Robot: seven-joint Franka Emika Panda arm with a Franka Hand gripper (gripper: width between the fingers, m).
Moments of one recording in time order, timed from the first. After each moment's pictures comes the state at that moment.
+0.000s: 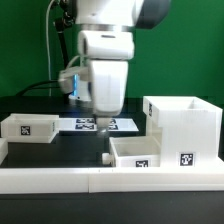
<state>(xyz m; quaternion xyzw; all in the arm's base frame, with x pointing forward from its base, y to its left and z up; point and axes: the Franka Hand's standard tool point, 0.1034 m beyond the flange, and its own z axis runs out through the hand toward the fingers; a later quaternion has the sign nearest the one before) 0.584 -0.045 0.065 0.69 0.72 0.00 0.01</state>
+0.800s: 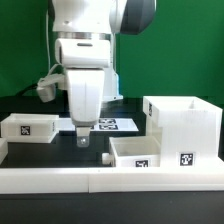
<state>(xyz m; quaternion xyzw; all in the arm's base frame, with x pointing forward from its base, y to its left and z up) 0.586 -0.073 0.049 0.69 0.72 0.02 -0.01</state>
